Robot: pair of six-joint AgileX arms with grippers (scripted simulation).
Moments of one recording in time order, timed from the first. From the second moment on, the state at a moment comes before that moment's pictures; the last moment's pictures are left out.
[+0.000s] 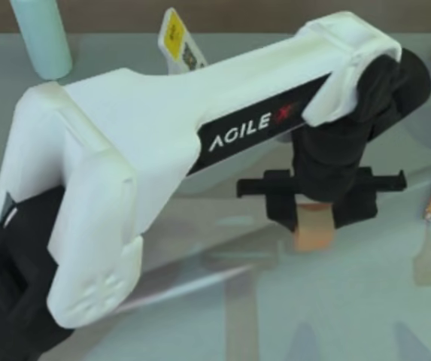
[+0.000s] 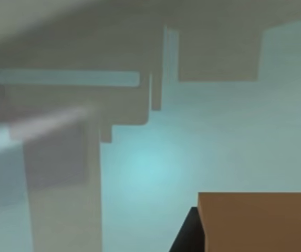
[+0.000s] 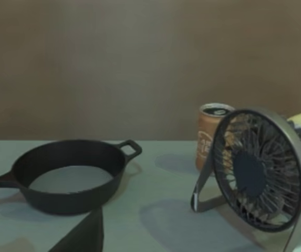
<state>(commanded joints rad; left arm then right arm) -0.94 2.41 2.22 -1.36 -0.01 -0.93 0.00 0.00 0.00 0.00 0.00 0.00</state>
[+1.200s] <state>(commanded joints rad) -0.94 2.43 1.98 -1.10 -0.01 -0.94 0.00 0.00 0.00 0.00 0.00 0.00</state>
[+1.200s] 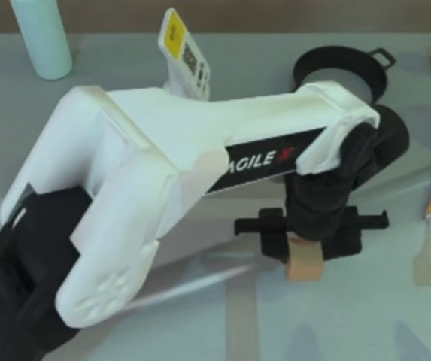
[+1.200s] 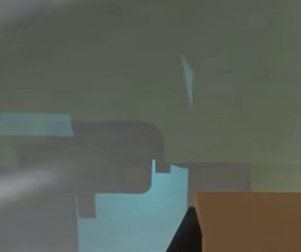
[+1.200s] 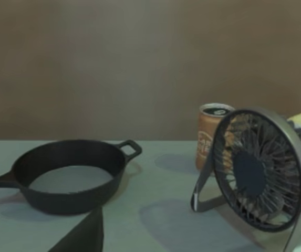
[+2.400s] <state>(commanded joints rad) -0.94 2.43 1.99 -1.12 -0.01 -0.94 0.00 0.00 0.00 0.00 0.00 0.00</state>
